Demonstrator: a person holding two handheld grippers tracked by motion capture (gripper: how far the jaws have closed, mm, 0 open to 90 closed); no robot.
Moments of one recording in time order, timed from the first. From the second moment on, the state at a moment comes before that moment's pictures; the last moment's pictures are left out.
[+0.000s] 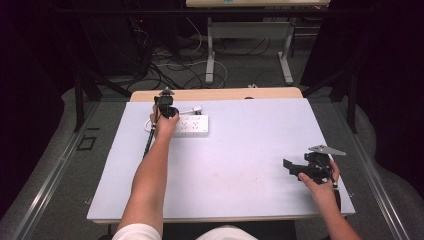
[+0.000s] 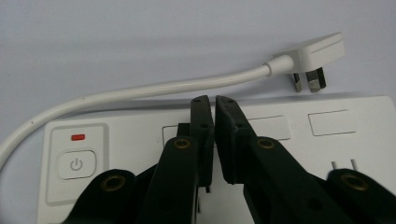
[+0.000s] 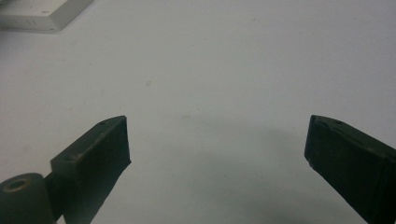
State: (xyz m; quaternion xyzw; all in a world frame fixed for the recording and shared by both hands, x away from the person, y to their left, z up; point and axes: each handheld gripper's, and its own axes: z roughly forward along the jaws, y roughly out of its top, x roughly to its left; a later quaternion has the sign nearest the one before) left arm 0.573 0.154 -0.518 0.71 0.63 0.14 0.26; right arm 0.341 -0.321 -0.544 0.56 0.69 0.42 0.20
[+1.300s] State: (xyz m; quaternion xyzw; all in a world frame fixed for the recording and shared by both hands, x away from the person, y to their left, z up) left arm 0.572 0.151 -0.522 0.71 0.63 0.15 0.27; right arm 0.341 -0.321 -0.544 0.55 0.69 0.42 0.20
